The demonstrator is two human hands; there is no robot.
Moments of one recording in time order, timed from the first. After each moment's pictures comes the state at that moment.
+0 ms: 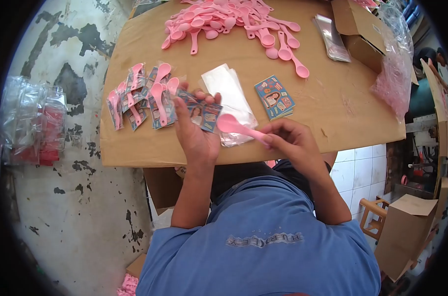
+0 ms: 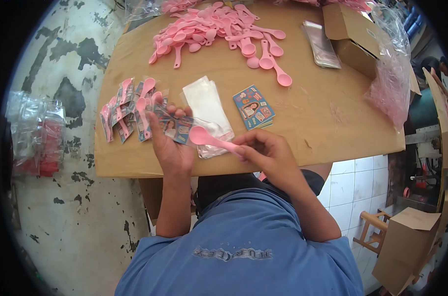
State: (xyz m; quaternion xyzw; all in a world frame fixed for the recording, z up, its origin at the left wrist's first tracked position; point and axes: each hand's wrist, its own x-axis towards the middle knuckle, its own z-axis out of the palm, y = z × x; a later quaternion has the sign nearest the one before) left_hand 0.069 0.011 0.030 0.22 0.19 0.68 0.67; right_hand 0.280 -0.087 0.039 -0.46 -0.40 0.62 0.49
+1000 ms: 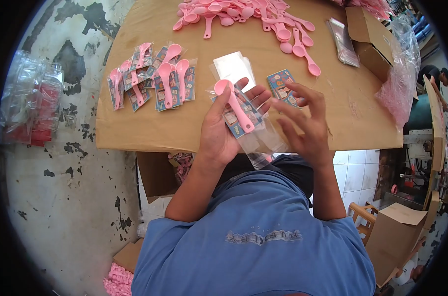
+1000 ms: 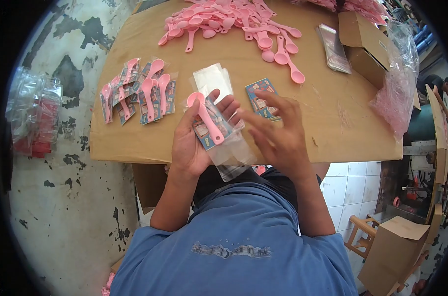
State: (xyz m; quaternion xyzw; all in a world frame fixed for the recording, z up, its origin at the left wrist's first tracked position) left_hand 0.075 -0.015 0.035 0.09 0.15 0.47 0.86; right_hand 0.277 -0.064 0.053 -0.51 -0.74 0.05 0.43
